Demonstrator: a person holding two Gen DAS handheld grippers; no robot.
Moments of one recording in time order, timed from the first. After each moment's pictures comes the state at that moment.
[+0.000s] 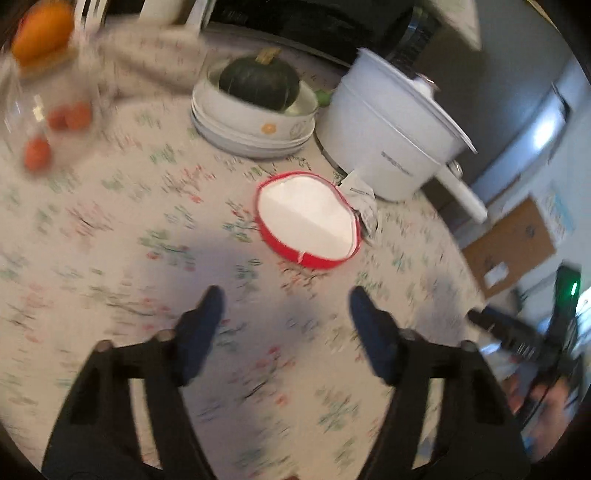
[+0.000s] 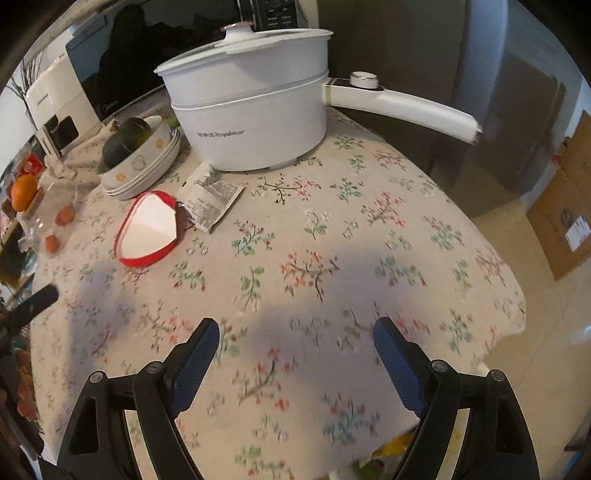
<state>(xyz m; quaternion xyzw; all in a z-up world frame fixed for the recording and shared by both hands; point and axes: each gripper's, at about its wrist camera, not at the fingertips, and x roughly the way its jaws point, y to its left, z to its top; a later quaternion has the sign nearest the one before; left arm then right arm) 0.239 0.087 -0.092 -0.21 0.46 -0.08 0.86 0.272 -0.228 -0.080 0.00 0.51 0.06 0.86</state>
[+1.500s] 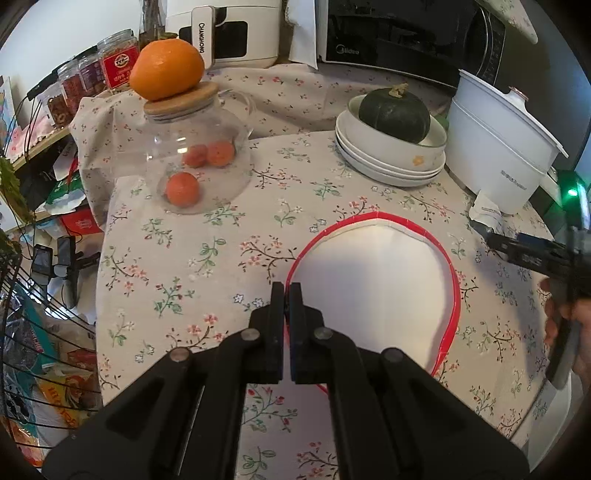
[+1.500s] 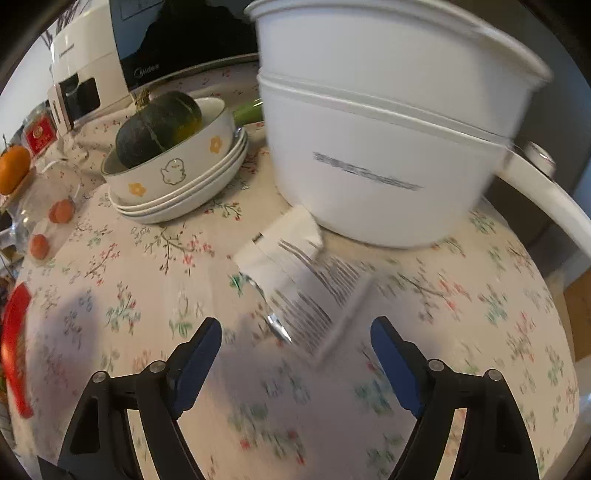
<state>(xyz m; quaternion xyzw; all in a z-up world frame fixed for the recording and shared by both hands) 0.208 0.159 -0.079 -0.07 0.44 0.11 0.89 0.389 -0.093 -0.134 -0.07 0.48 0.12 0.87</state>
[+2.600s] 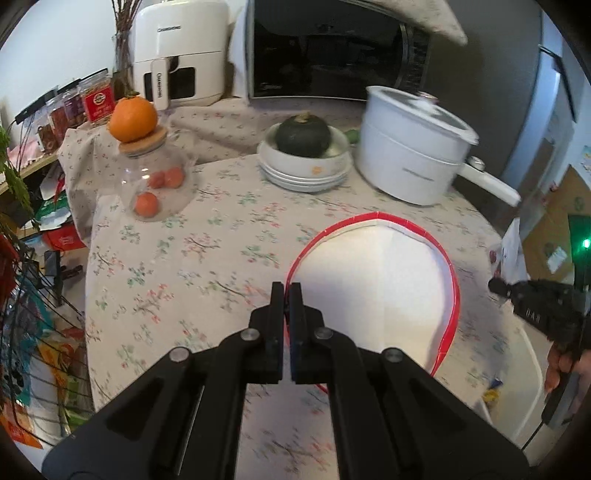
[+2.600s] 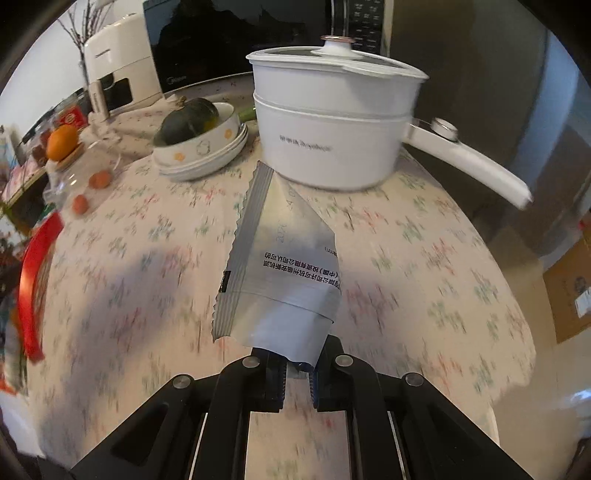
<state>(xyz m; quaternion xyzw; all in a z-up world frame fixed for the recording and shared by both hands) 0.138 0.075 -0.020 -0.06 0.40 0.04 0.91 0.240 -0.188 -0.061 -0.07 0.48 0.12 0.86</state>
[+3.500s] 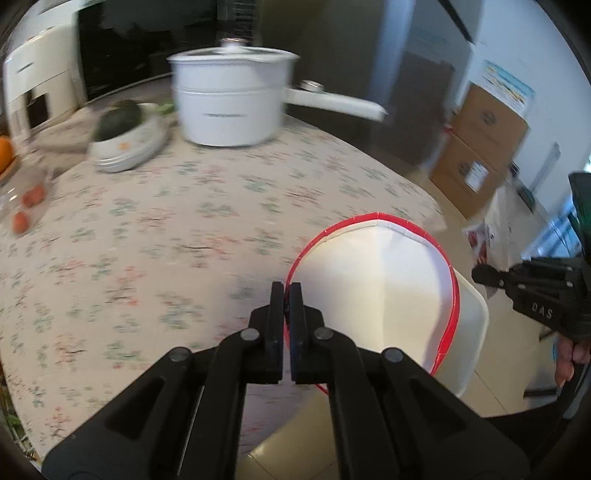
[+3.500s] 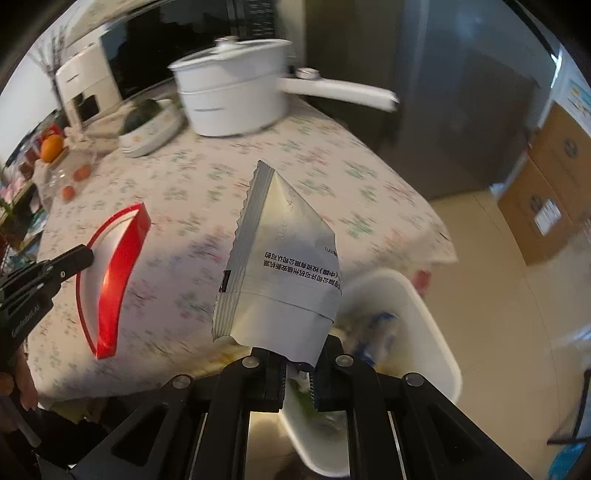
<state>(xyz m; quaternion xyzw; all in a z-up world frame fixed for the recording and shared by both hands) 0.104 -0.111 -0.047 0.00 0.43 -0.15 0.89 0.121 -0.340 -0.047 -0.02 0.52 0.04 0.86</state>
